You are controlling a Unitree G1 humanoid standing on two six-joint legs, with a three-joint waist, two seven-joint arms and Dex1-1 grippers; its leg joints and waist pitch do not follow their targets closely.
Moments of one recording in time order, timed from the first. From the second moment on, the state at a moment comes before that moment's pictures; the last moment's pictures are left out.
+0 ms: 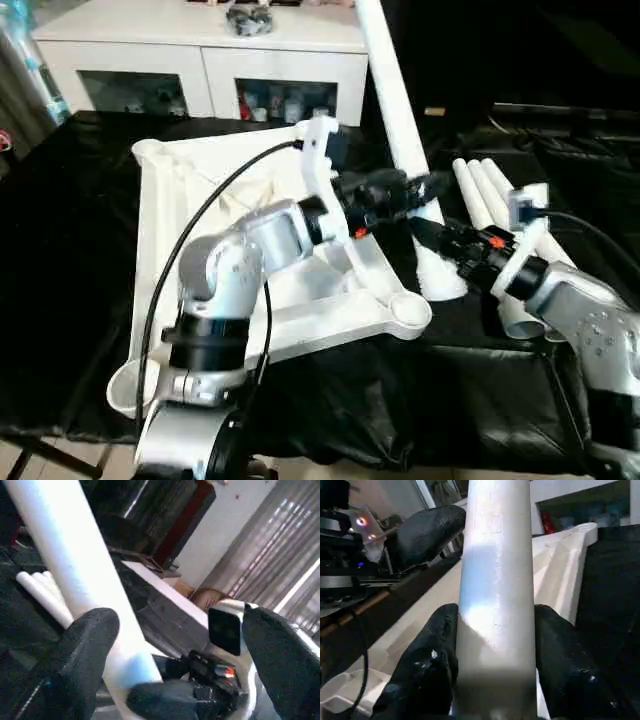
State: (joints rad) left arm -0.72 -0.08 0.09 0.06 -0.60 0.93 -0.53; right arm -0.34 -0.35 -0.24 -0.04 0.62 0.78 0.74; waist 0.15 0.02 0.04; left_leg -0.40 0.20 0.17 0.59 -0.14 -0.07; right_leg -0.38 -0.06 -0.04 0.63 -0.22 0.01
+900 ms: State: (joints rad) left arm -0.74 -0.12 0.13 0.13 -0.62 0.91 -0.38; right arm -0.31 -0.38 -0.19 -0.15 0.75 0.80 0.85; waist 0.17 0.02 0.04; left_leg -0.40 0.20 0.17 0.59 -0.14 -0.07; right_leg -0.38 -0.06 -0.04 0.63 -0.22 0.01
